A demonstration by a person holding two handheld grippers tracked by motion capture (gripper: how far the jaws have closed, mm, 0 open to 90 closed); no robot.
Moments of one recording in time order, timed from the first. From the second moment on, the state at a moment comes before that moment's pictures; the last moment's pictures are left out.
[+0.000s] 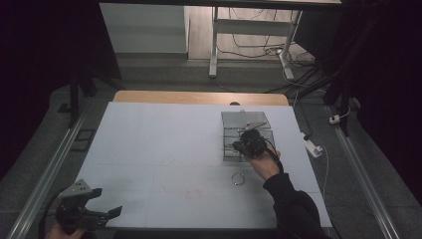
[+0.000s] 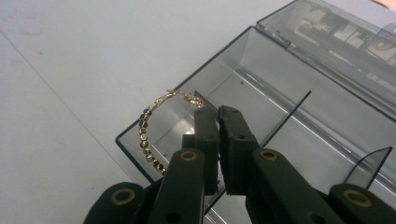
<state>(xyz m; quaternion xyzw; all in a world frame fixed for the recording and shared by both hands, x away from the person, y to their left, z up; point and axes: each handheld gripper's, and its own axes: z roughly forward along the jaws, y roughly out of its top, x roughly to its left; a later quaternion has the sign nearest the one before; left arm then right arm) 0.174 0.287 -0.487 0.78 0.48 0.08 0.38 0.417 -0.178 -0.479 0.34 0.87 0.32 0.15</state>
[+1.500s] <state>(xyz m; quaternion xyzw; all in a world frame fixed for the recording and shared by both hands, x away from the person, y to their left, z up) 0.173 0.289 -0.486 0.78 0.48 0.08 0.38 0.367 -0.203 -0.459 0.37 0.85 0.34 0.14</state>
